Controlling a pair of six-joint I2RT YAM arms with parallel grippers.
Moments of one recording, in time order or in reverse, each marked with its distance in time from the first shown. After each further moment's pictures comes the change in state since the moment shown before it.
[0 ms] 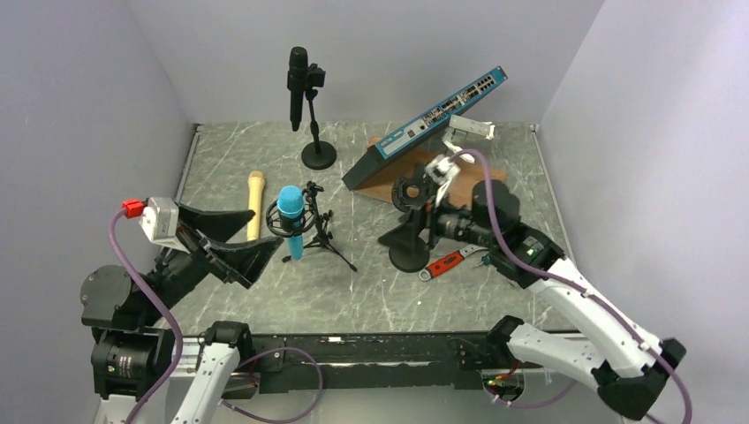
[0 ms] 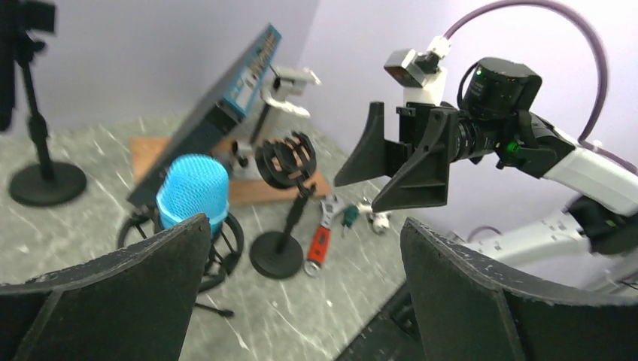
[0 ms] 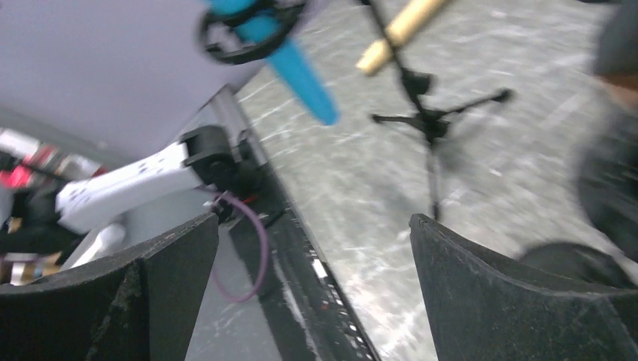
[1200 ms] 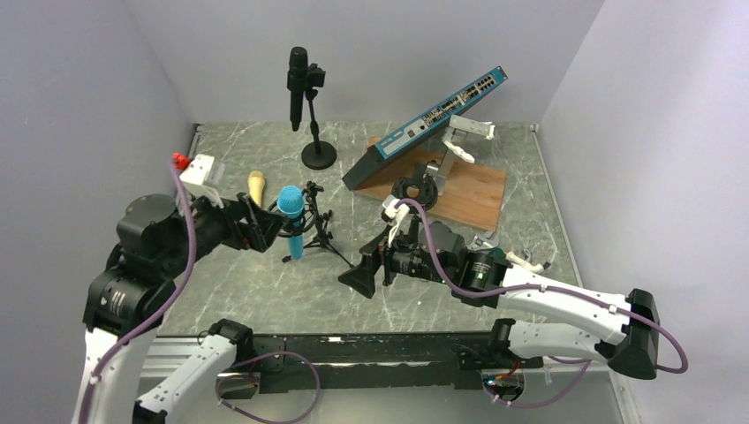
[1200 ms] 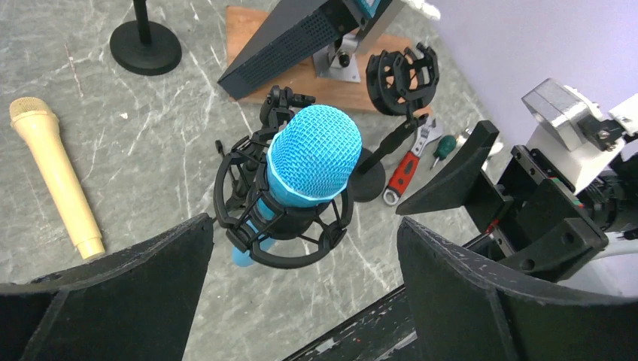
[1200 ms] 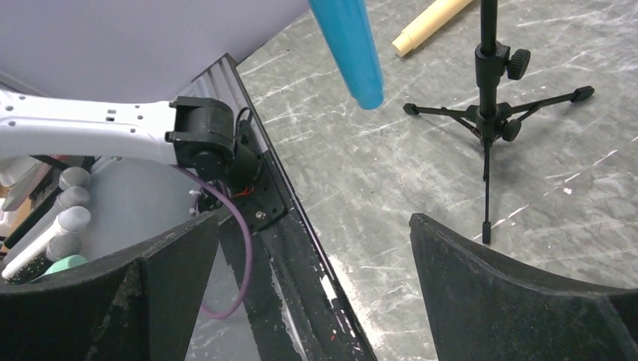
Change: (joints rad) left arm -0.205 0.275 0.190 -0.413 -0.356 0.157; right arm 0.494 0.106 -0.208 0.379 0.346 0.003
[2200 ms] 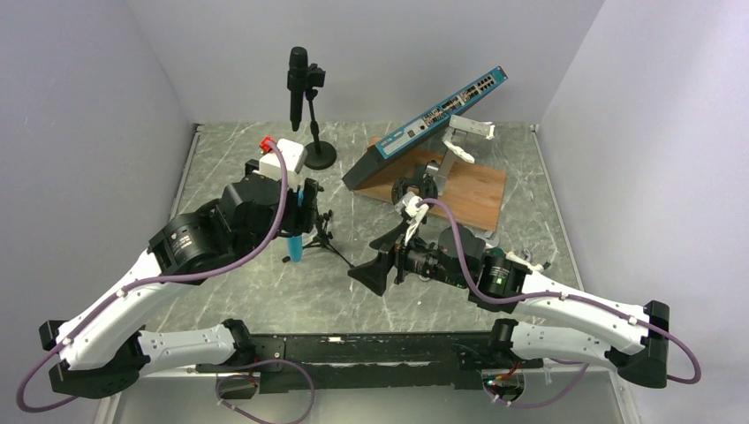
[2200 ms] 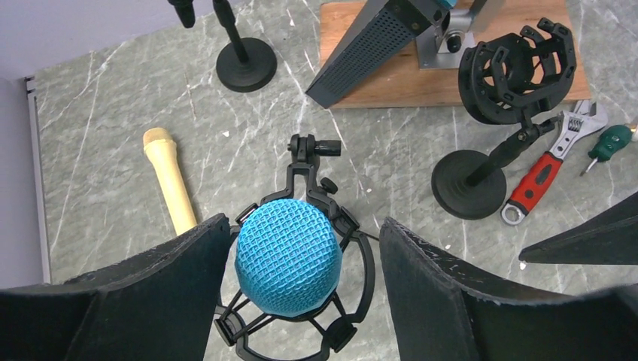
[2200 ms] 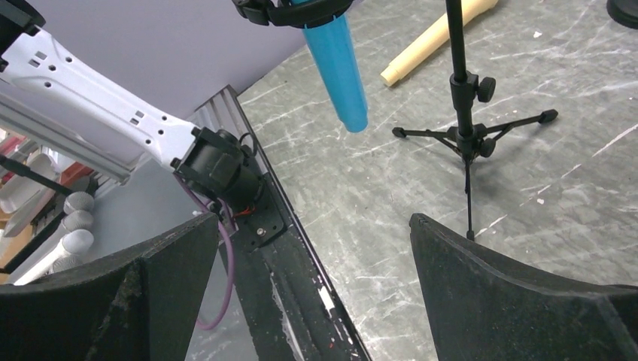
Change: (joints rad) left arm -0.689 0.335 0.137 -0.014 -0.881 0.063; right arm 0.000 -0.098 -0.007 -0.023 0.060 -0.003
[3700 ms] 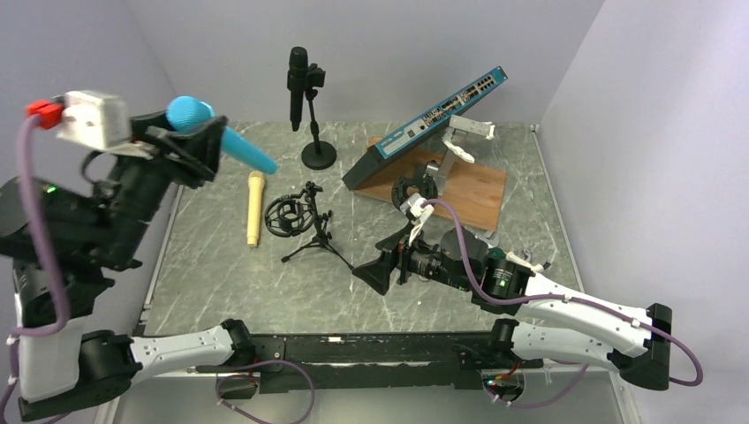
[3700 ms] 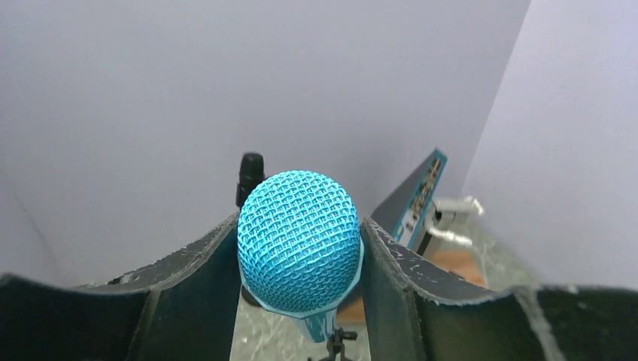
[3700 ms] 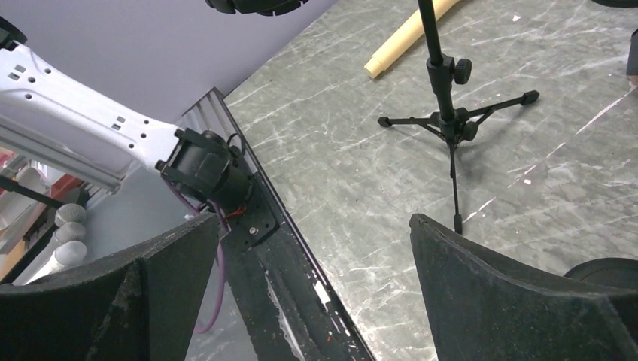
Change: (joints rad) left arm -0.002 -0.041 0.461 0.246 0.006 0.347; right arm 0.000 -0.032 -0.025 -0.030 0.047 0.031
